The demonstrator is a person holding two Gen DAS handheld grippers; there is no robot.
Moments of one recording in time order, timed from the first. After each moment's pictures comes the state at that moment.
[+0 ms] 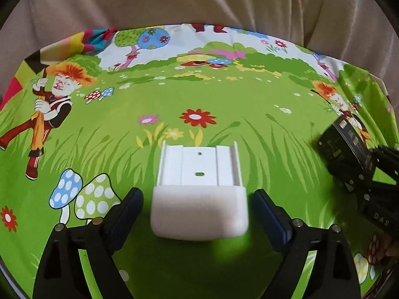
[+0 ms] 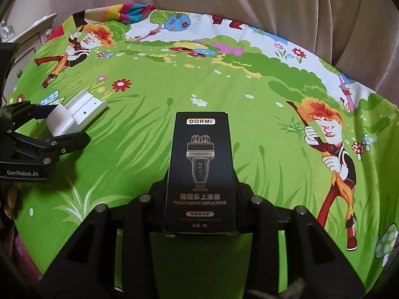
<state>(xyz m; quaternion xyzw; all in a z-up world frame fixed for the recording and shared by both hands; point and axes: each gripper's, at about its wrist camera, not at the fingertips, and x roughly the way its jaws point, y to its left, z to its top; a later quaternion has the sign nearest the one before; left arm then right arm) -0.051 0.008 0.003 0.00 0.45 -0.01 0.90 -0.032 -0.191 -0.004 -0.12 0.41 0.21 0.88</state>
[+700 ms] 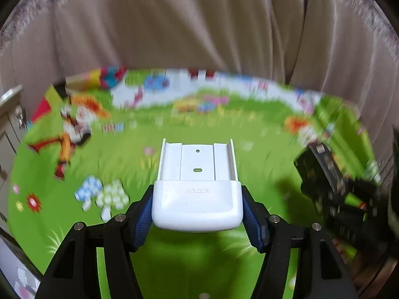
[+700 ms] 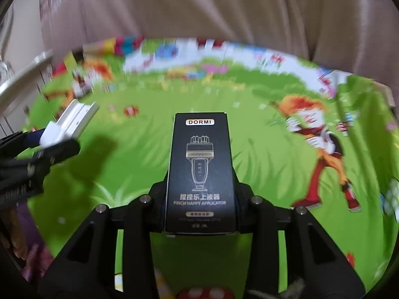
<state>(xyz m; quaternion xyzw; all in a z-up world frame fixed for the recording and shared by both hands) -0.131 -0.024 0.077 -0.01 0.32 0.00 0.95 -0.088 -0.219 0.028 -0.02 0.34 0.18 0.92</state>
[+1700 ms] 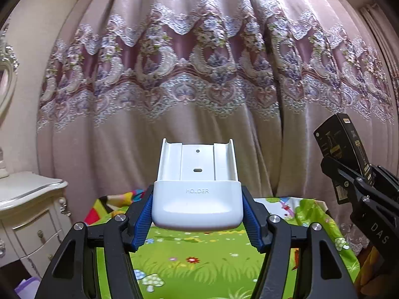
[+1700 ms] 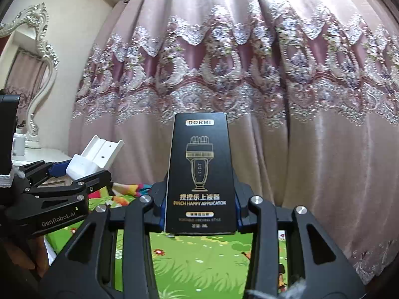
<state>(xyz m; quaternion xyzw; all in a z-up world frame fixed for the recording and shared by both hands) -0.266 -0.026 0.228 0.00 0.02 0.03 1.00 -0.255 -0.219 0.218 -0.02 -0.05 0.17 0.98</state>
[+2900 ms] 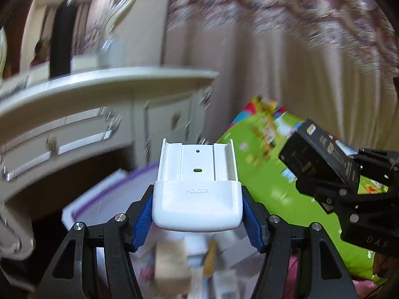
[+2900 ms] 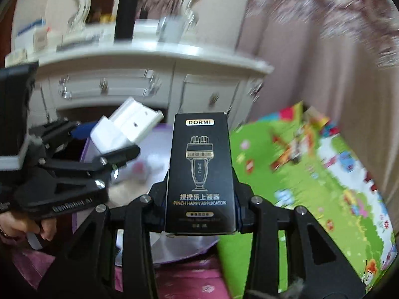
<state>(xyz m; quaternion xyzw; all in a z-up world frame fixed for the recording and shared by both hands) -0.401 0.201 0.084 -0.16 0.24 0.31 0.91 -0.290 0.089 0.113 -0.27 0.20 0.55 0.76</state>
